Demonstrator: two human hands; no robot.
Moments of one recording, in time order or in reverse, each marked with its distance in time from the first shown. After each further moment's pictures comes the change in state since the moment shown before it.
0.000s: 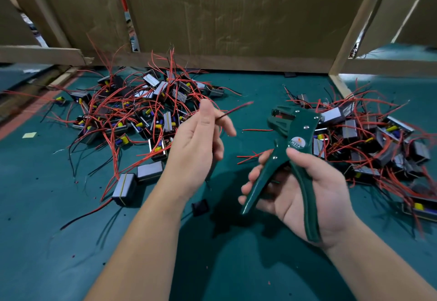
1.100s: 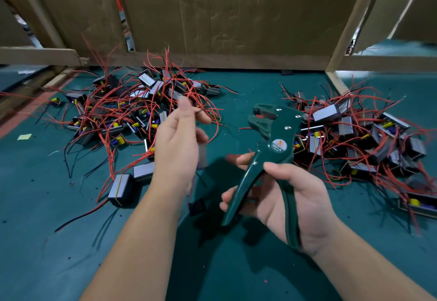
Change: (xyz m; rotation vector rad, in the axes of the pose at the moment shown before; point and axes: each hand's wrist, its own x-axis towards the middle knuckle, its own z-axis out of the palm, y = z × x) left_hand 0.007 -0.006 -0.002 -0.028 0.303 -0.110; right_hand 0.002 0.018 0.005 0.052 -0.170 -0.024
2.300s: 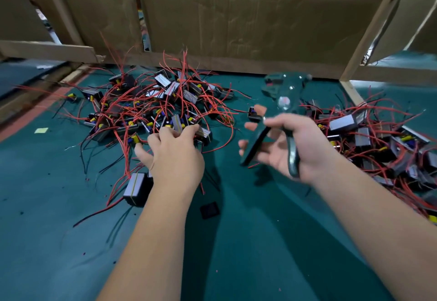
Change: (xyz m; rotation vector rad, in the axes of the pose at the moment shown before) left_hand 0.016 -0.032 -0.031 1.362 0.080 -0.006; right_hand 0.070 -0.049 0.000 -0.192 0.274 0.079
